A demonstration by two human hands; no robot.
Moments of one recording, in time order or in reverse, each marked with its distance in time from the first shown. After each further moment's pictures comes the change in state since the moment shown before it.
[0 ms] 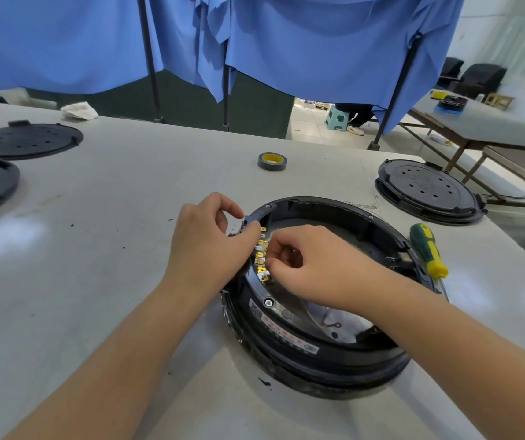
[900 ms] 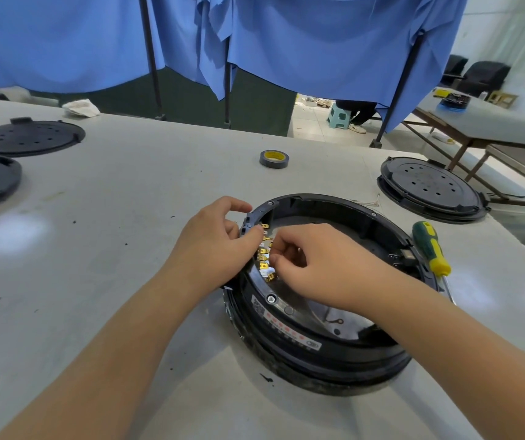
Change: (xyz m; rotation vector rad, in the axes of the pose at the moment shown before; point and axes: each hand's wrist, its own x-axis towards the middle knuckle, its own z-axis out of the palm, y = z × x) left_hand 0.001 -0.003 -0.007 -0.058 -0.276 -0.024; right_hand -0.004 0.000 -0.001 -0.063 0.021 -0.016
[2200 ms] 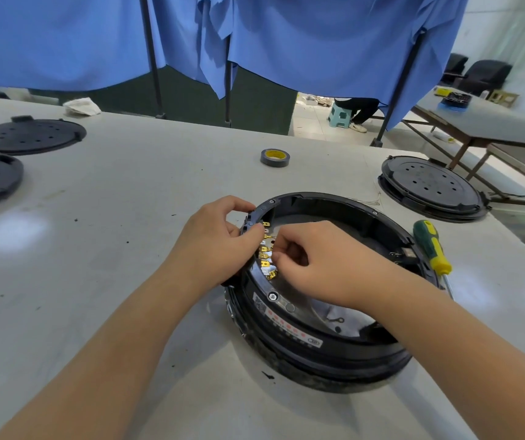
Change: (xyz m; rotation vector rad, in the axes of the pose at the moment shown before) left_hand 0.000 0.004 -0.003 -0.006 -0.032 -0.027; right_hand 0.000 0.000 -0.001 0.014 -0.013 -0.034
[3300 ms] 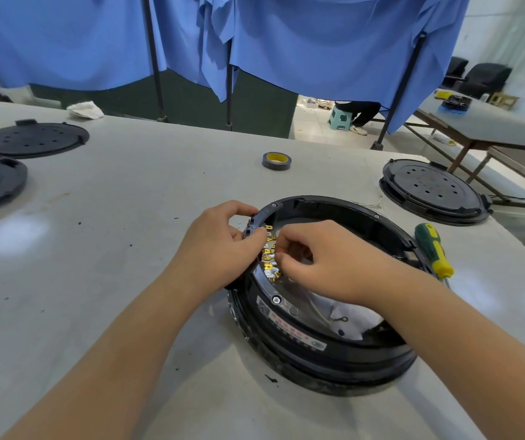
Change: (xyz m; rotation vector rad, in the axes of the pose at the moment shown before) left_hand 0.001 -0.002 0.001 -0.025 -0.011 -0.009; right_hand 0.001 -0.001 -0.008 0.019 -0.019 -0.007
